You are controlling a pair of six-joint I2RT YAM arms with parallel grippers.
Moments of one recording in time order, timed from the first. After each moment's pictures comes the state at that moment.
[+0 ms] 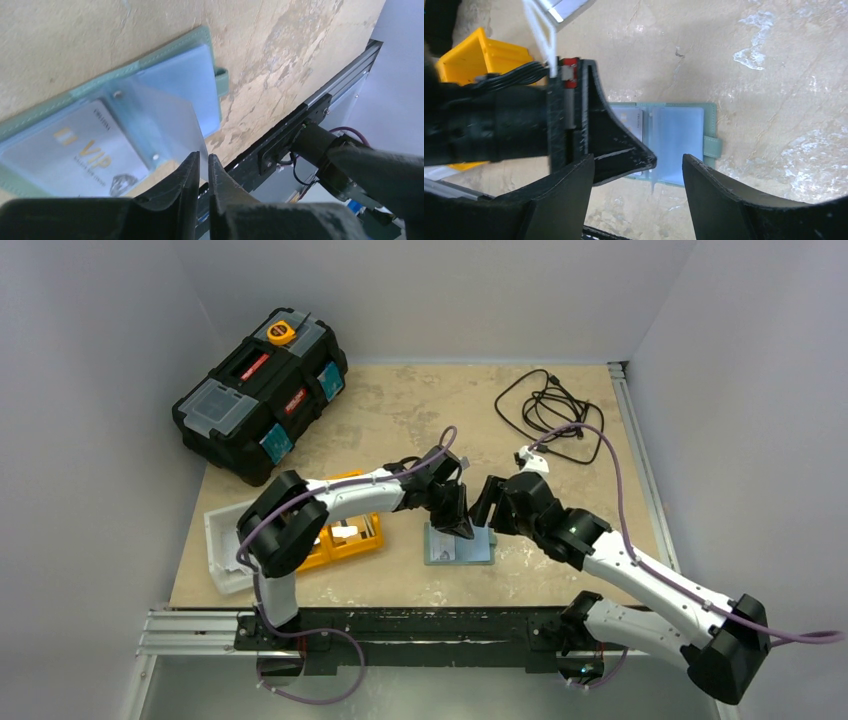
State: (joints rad) left arm -0.86 1.84 1.20 -0.32 0.40 -0.88; right arm 0.77 0.97 0.73 -0.48 0.24 0.83
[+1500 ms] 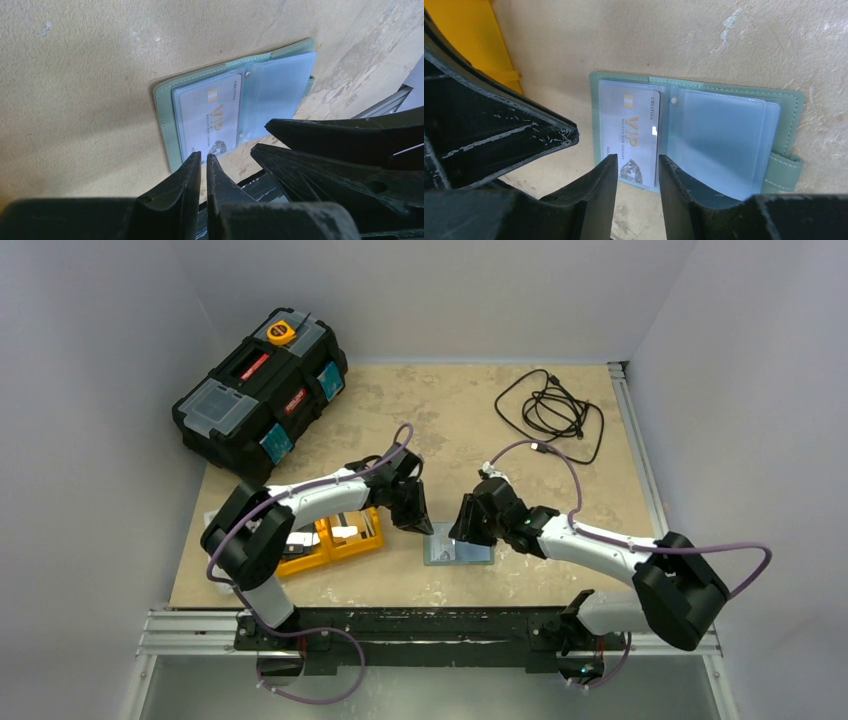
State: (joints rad) left arm -0.71 1.69 1.03 -0.42 0.32 -0.85; right arm 0.76 1.28 0.62 -0.17 0.01 0.87
